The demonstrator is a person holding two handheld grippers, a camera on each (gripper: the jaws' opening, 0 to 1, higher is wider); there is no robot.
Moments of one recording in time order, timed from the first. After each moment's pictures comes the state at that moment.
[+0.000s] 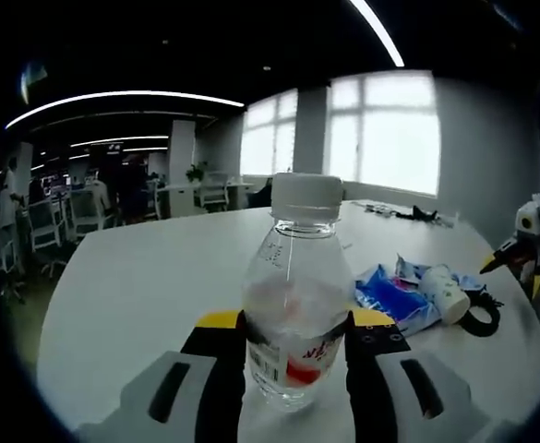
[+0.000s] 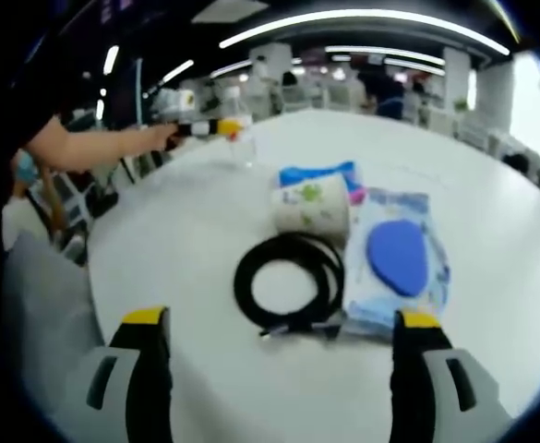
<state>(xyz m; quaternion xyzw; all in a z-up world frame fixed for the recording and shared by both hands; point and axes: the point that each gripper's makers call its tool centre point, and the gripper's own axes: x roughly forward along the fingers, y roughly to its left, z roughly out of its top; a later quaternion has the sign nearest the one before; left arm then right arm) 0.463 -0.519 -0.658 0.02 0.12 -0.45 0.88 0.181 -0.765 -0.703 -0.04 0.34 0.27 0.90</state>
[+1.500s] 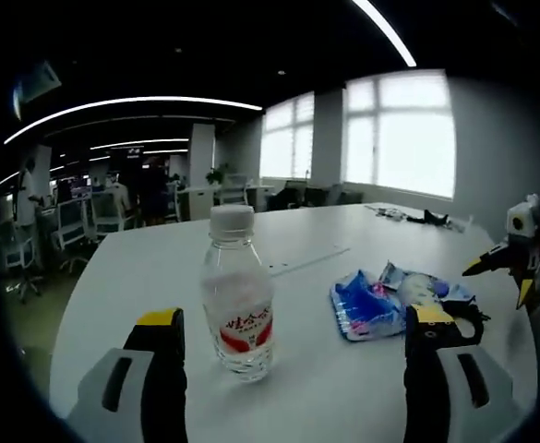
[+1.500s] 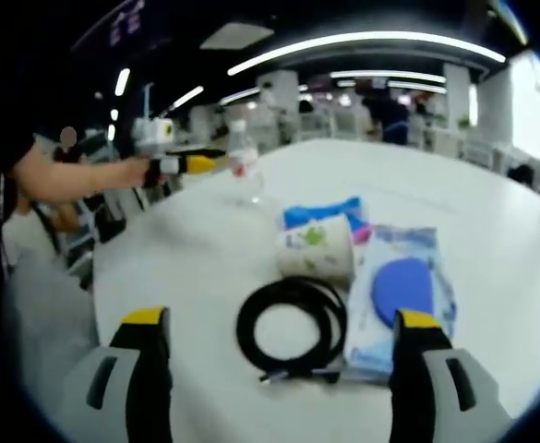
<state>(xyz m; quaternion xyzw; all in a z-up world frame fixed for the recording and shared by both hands) 0.393 -0.523 -0.630 0.02 0.12 -0.40 0.91 0.208 -0.752 -0.678 -0.01 0.28 0.29 0.91</state>
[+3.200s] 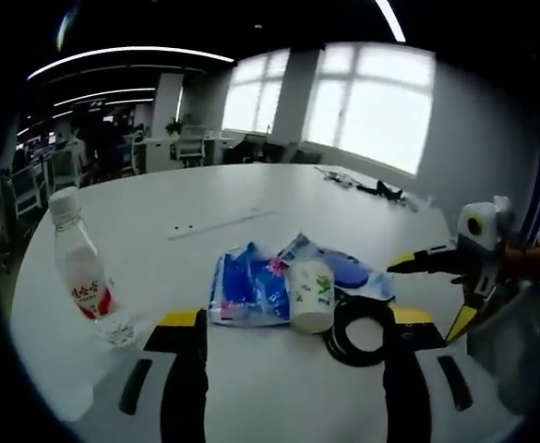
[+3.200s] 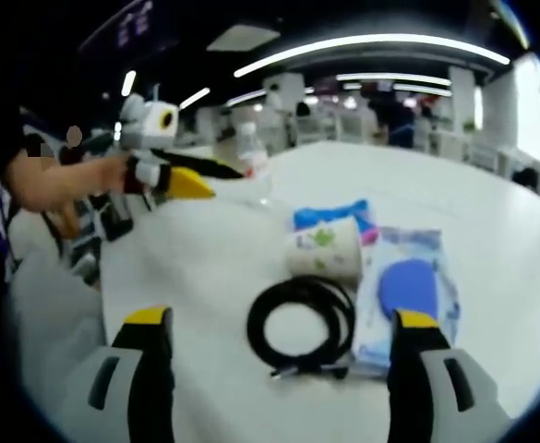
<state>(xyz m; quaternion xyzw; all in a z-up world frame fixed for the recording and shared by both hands) 0.299 -0.631 -0.631 0.01 0.24 -0.48 0.84 0.198 -0.749 -0.675 -0.01 0.27 0.30 0.91</state>
